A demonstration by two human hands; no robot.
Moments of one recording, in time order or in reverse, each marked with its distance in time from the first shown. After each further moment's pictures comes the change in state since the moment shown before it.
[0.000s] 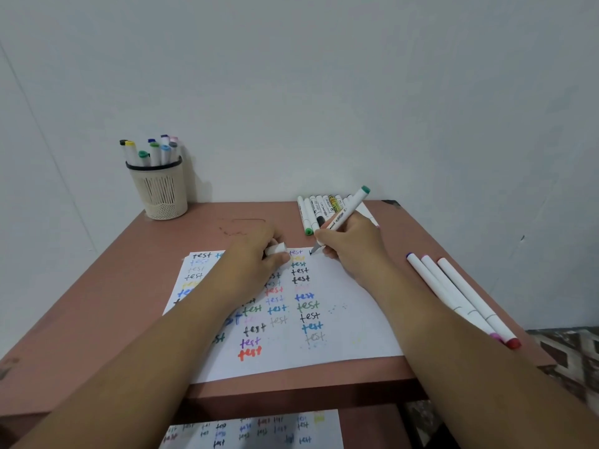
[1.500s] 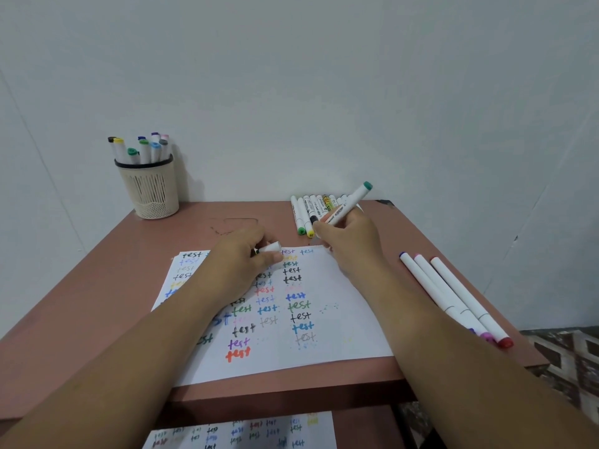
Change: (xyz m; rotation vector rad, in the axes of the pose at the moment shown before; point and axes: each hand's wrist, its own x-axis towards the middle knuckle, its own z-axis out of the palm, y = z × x) left_hand 0.000 -0.003 0.000 -0.003 0.042 0.018; right_hand 0.005 0.008 0.001 0.017 0.083 -0.041
